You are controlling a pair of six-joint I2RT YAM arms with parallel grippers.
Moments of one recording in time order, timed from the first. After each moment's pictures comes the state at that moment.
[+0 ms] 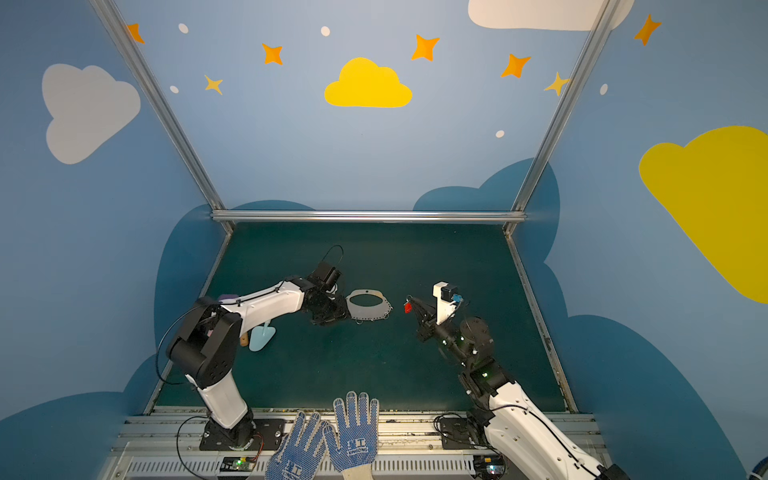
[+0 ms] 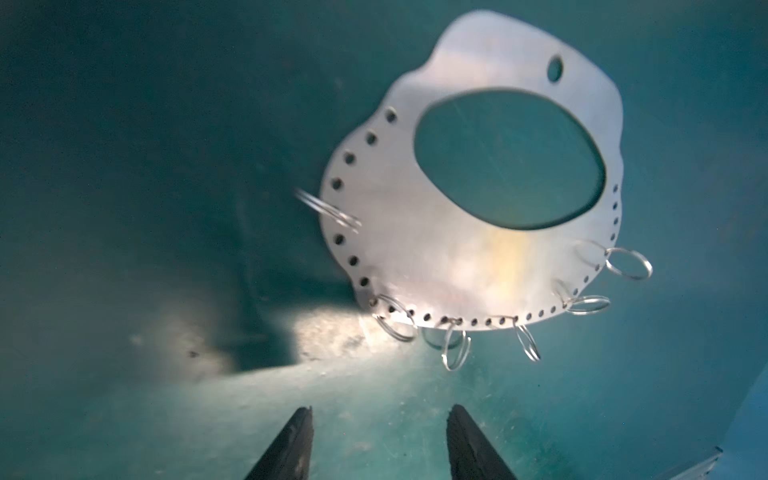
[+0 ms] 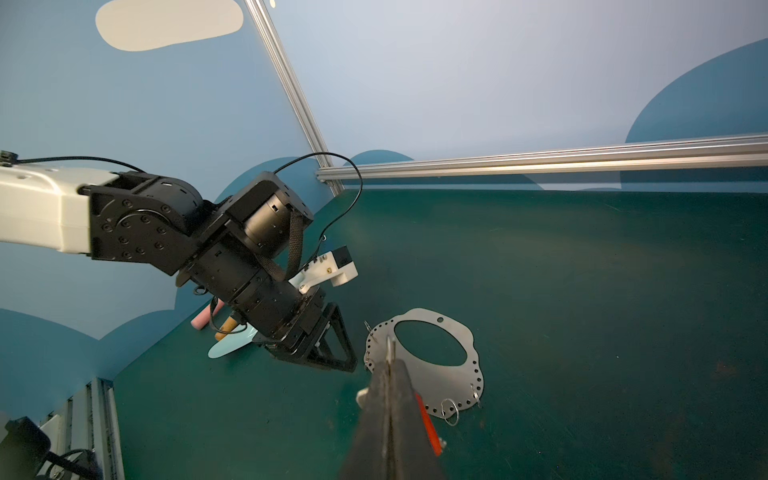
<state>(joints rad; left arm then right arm) -0.54 1.80 1.16 -0.60 0.23 -0.75 0.55 0.68 0.33 0.31 -0.20 0.31</state>
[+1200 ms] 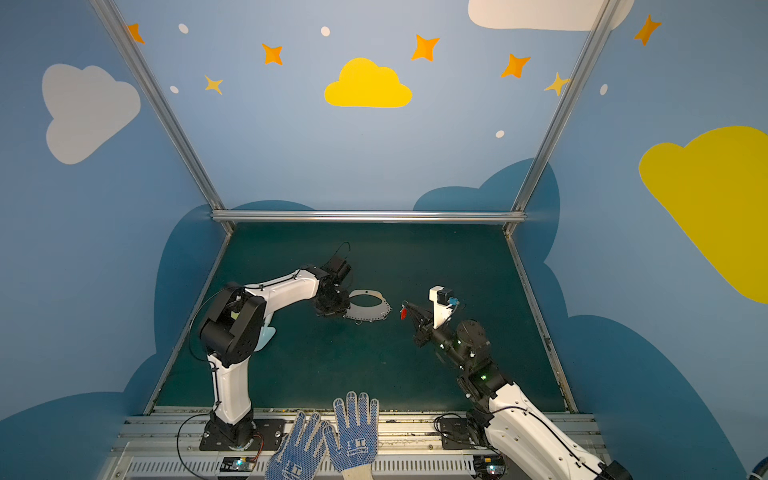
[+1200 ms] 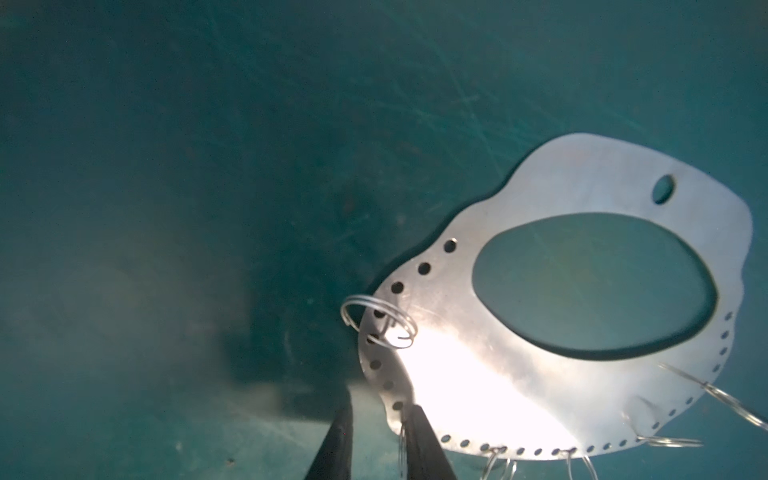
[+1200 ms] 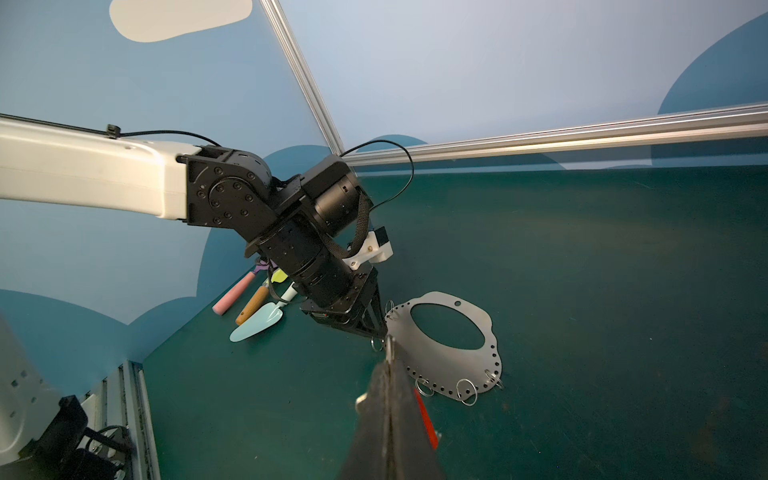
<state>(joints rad) -0.52 1.98 1.36 -0.73 0.07 -0.74 0.60 0.68 0.30 0.31 -0.19 0.35</state>
